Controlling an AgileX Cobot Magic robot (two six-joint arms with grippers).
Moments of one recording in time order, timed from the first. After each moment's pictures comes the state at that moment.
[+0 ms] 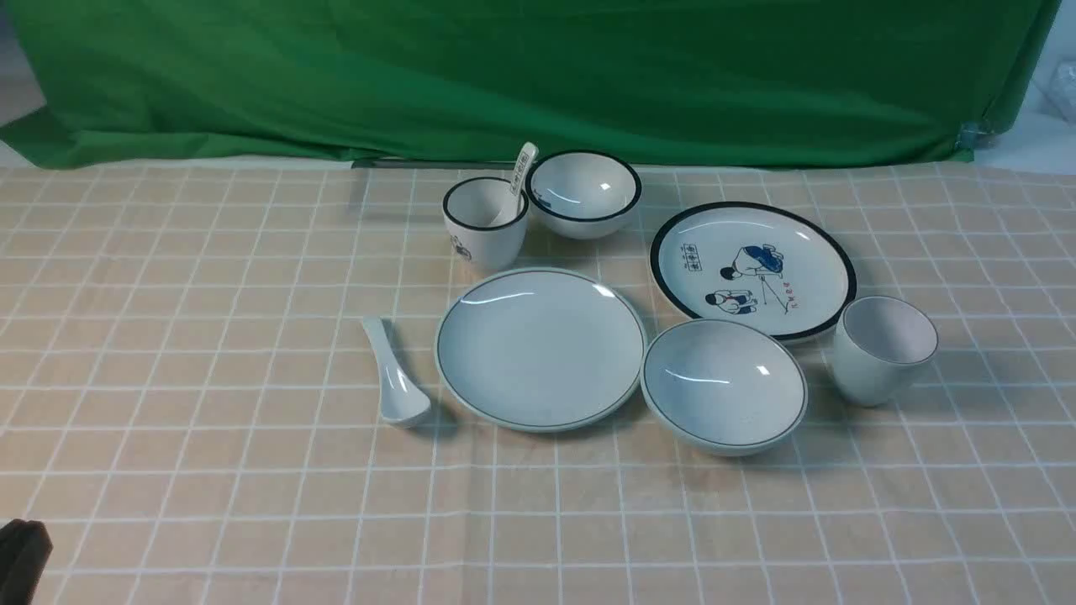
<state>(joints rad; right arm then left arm) 0.10 0.00 0.01 0.05 0.23 0.01 -0.01 0.00 0.01 -0.21 0.24 0.23</state>
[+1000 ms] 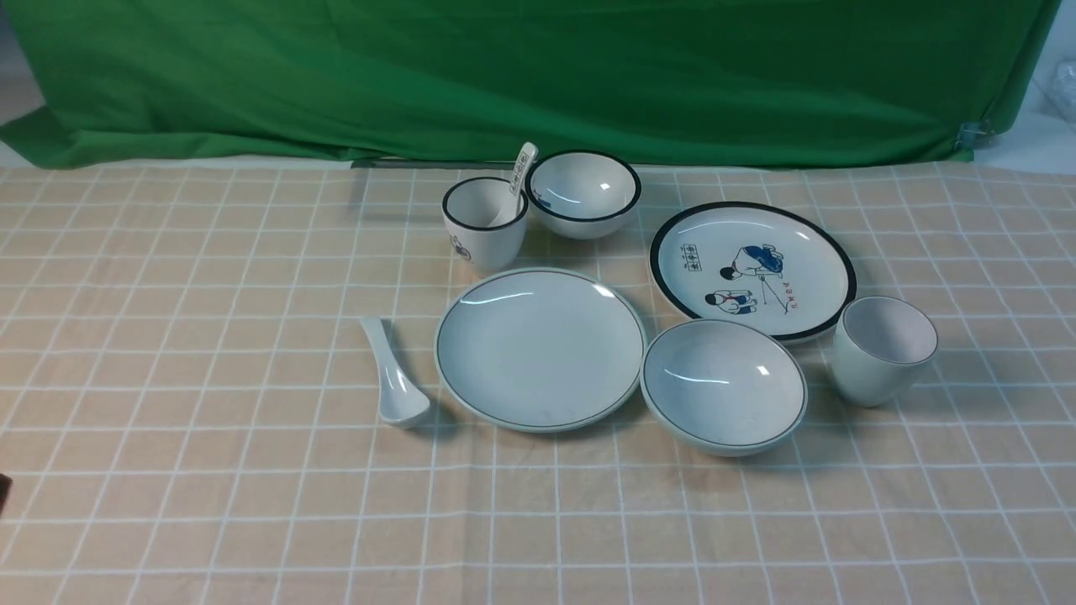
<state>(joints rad) 0.10 0.00 0.01 0.05 0.23 0.01 -0.01 0.00 0.01 -0.81 0.00 0.07</state>
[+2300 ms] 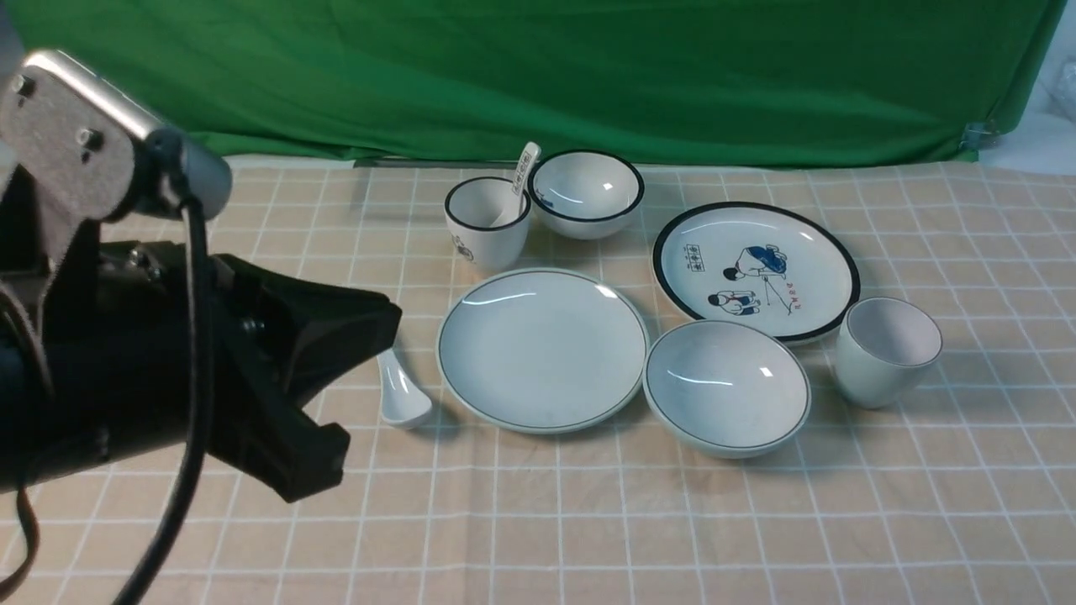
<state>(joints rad) 0.14 0.11 -0.15 0.15 0.14 0.35 -0.51 0.88 -0.74 -0.57 0.44 0.60</state>
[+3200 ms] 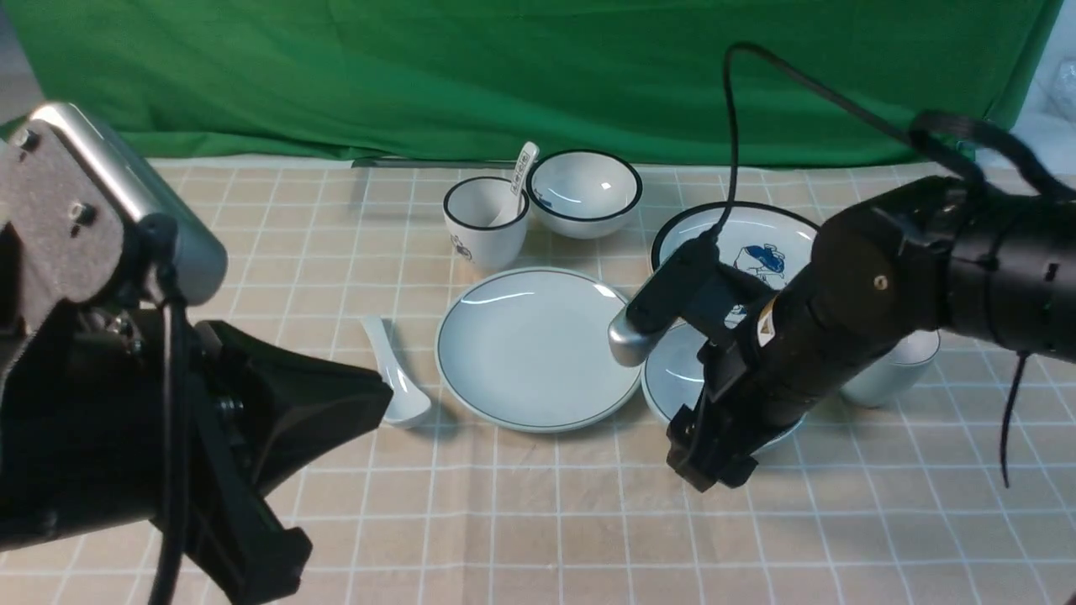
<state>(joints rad) 0.57 1.74 -1.15 0.04 0.59 -0.39 -0.51 0.82 -0.74 -0.53 0.61 0.61</state>
